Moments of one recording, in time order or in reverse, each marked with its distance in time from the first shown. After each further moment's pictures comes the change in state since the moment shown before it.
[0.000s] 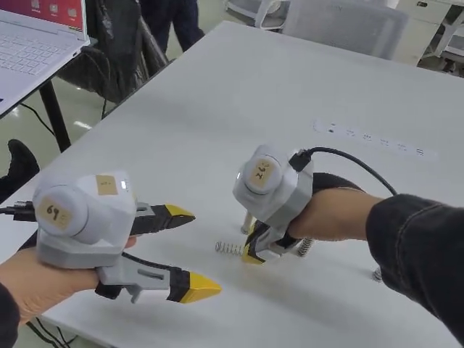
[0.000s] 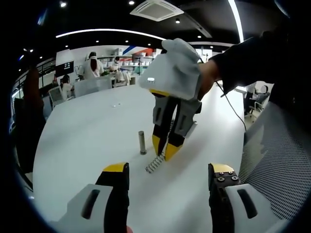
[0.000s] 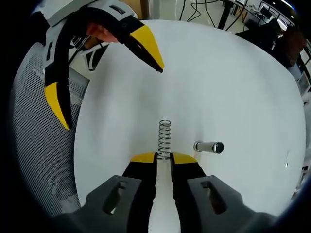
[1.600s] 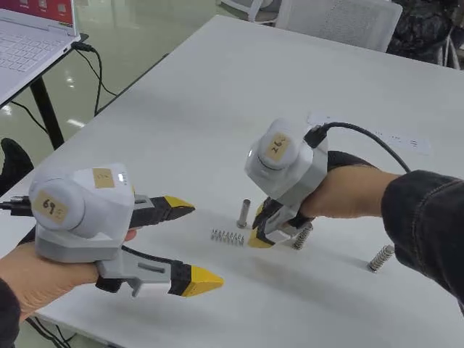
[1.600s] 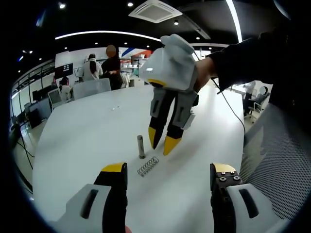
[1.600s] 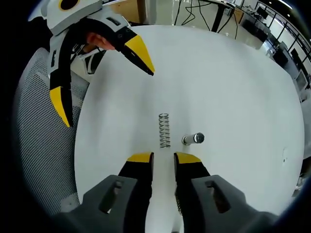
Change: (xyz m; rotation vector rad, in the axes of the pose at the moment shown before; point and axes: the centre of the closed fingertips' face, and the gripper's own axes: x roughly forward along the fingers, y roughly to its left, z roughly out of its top) left arm 0.002 -0.001 0.006 0.006 -0.018 -0.005; right arm -0.014 -0.015 -0.002 0.021 -0.026 -0.015
